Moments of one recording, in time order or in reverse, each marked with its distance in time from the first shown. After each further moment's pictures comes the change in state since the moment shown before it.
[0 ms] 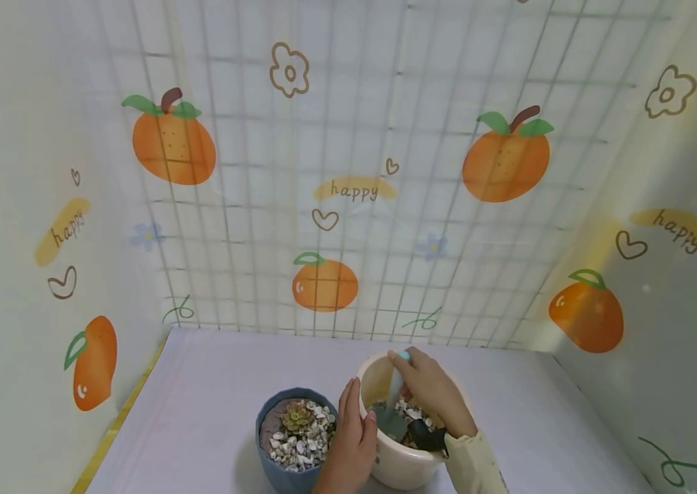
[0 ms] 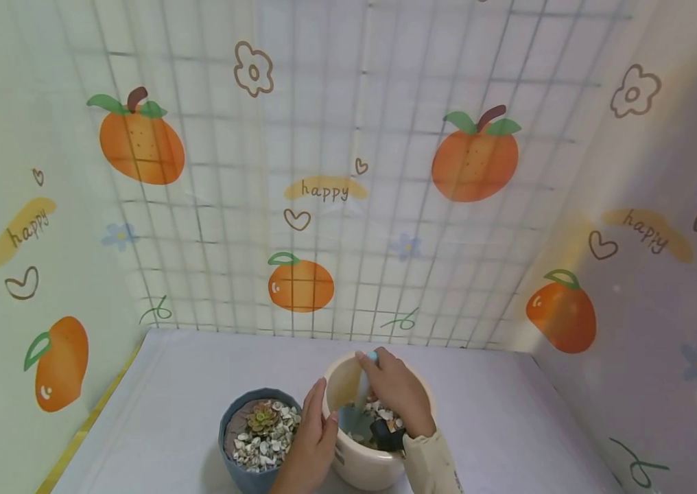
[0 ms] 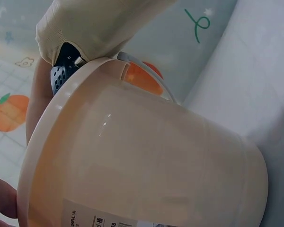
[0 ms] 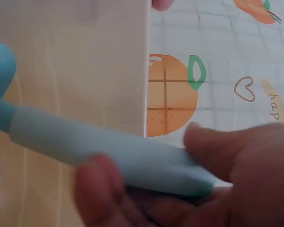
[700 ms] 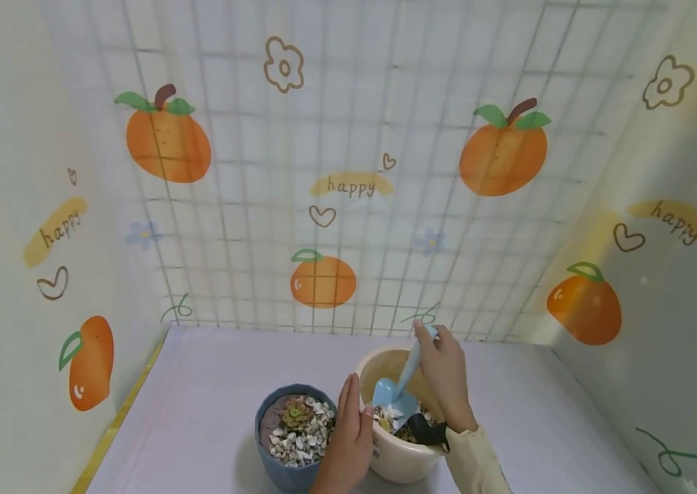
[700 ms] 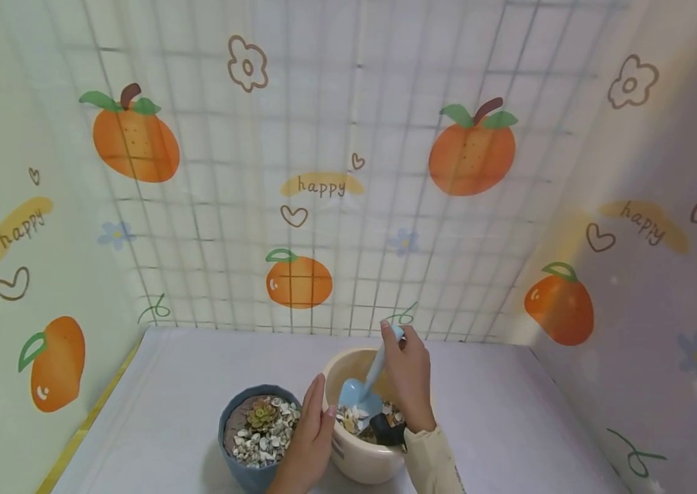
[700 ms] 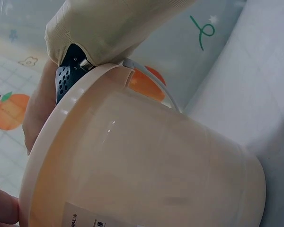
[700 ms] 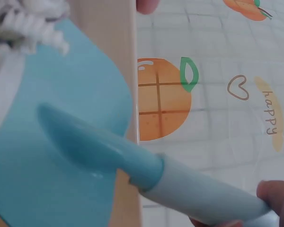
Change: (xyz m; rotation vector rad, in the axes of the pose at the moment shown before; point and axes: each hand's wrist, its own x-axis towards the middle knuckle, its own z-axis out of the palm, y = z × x) left_hand -0.002 0.001 -0.004 -0.073 -0.055 -0.051; right_hand 0.004 0.003 -0.009 0.148 0.438 0.020
